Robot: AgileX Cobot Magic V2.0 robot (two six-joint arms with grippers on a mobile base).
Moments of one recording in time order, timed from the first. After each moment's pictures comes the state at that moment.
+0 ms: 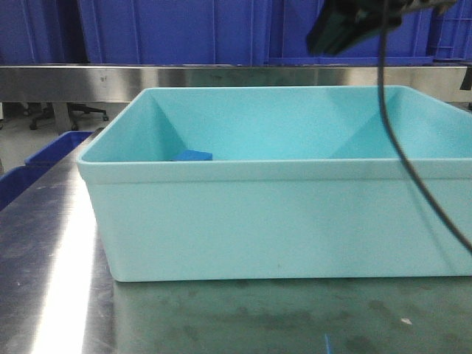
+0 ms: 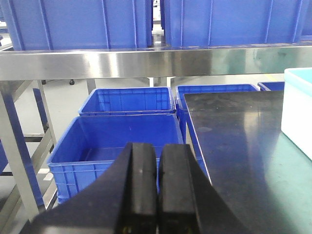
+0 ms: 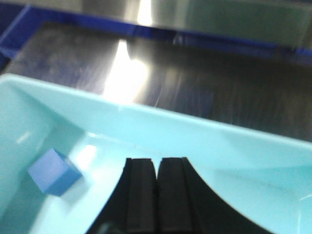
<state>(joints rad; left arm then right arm) -0.05 -0.01 0.01 0.03 0.12 -0.03 0.41 1.52 -1.15 0.08 0.37 0.13</state>
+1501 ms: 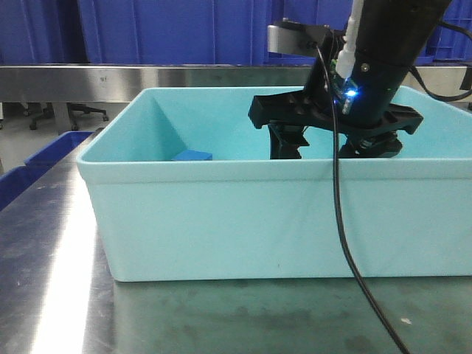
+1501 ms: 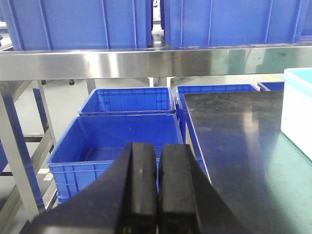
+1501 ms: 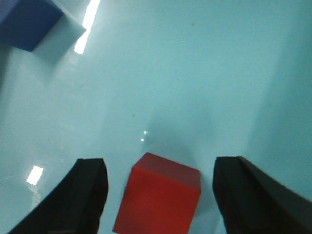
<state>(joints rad) -0.05 -0.01 0.01 0.03 0.12 -0.03 0.49 1.70 -1.16 0.15 0.67 0.13</state>
